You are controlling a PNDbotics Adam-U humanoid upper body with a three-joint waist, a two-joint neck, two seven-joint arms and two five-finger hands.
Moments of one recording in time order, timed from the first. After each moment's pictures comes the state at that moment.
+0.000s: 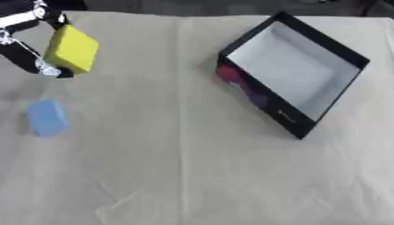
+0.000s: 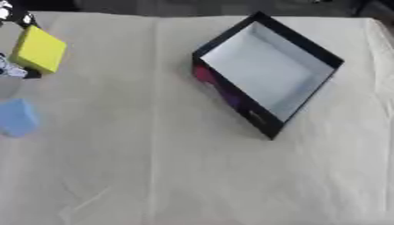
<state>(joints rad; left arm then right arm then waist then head) -0.90 0.66 -0.15 -1.13 -0.41 -0.42 -0.59 -0.20 -0.83 -0.20 -1.98 -0.31 0.13 -0.26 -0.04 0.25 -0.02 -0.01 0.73</state>
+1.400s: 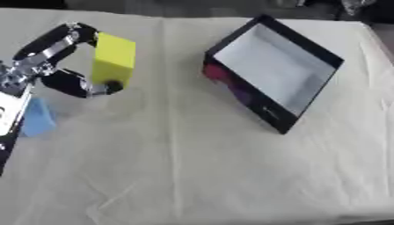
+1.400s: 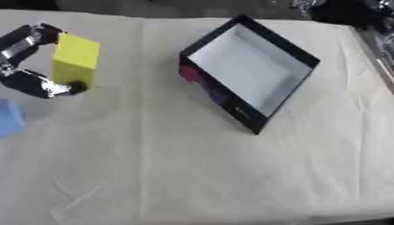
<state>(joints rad) -0.81 0.35 -0.17 -1.29 -0.40 -0.34 -0.44 -0.53 -0.84 0.08 -1.84 -0.10 0.26 0.00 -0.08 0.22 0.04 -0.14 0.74</state>
